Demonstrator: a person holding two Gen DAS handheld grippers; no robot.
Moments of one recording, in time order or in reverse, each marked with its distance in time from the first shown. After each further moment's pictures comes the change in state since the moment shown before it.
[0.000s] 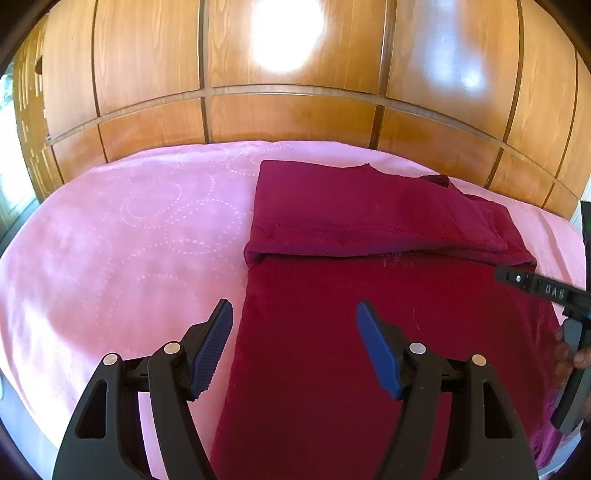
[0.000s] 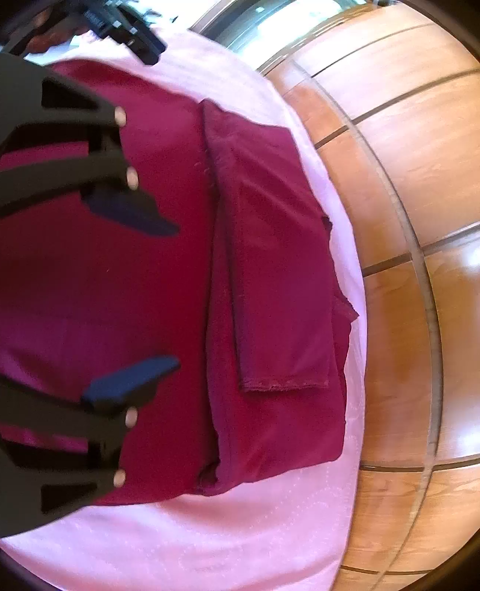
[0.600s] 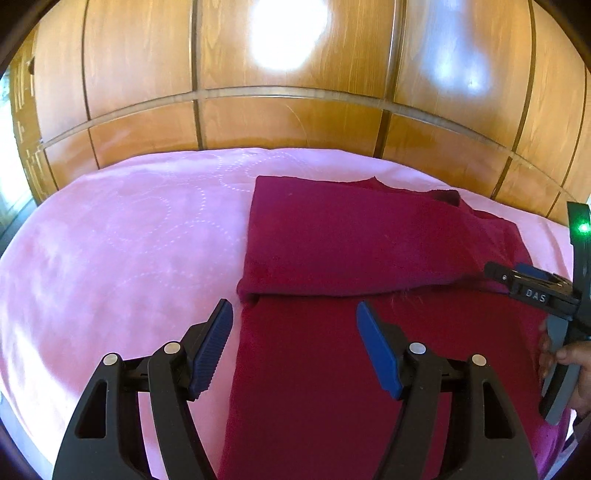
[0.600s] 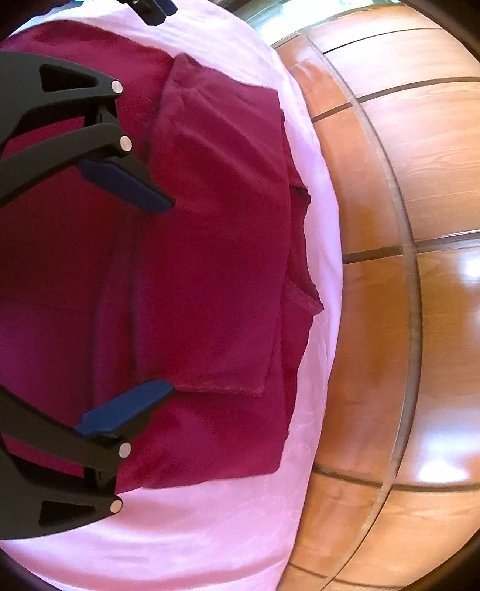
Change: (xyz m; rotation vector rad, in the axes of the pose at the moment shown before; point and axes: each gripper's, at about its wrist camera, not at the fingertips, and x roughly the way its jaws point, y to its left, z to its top) left arm 0.023 0.004 0.031 -0.012 0.009 -0.008; right arm 0.030 0.006 0.036 -0.133 -0.063 -0.147
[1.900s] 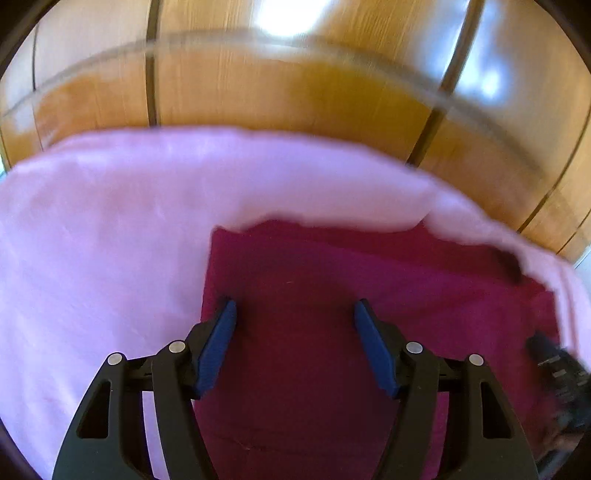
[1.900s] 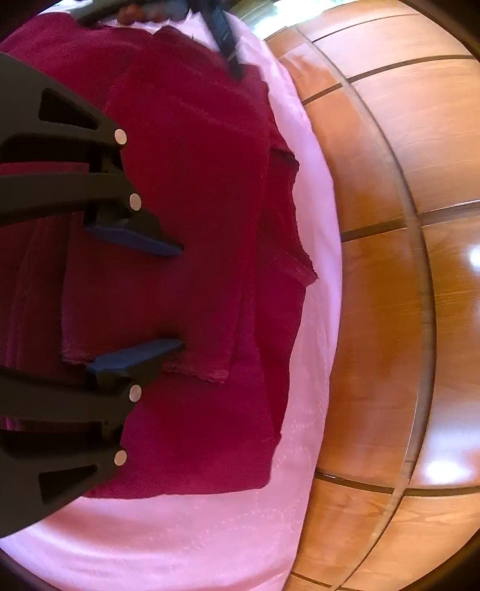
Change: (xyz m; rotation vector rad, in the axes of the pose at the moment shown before) left arm 0.171 0.021 0.084 -0.081 0.110 -0.102; right arm 0.045 -0.030 0.029 0.011 -0.001 0.003
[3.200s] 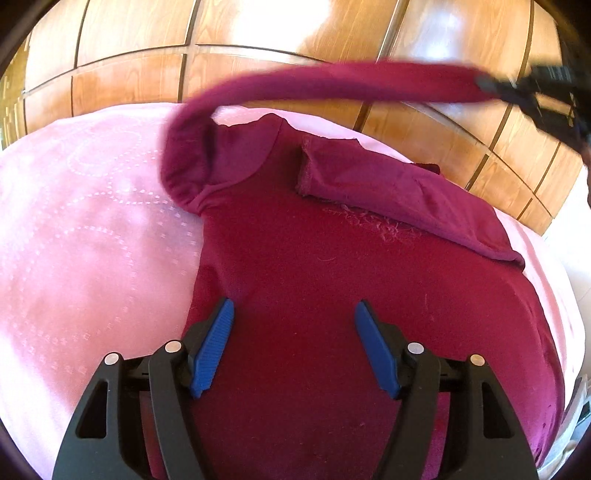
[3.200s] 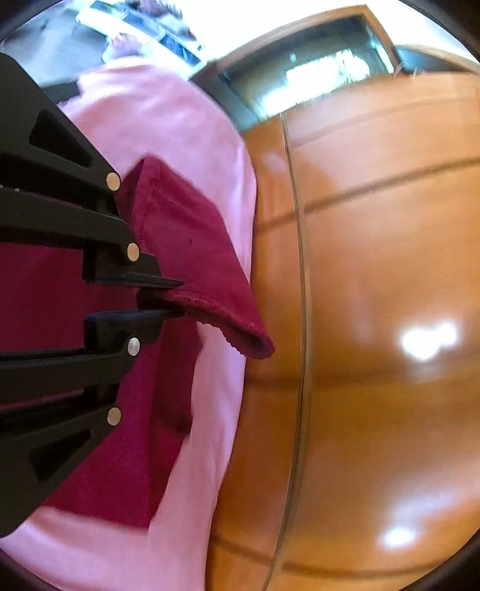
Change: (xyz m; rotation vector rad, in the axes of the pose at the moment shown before) left arm -0.128 -0.024 -0.174 0.012 -0.097 -0.078; right arm -0.112 0.097 0.061 -0.092 -0.097 0.219
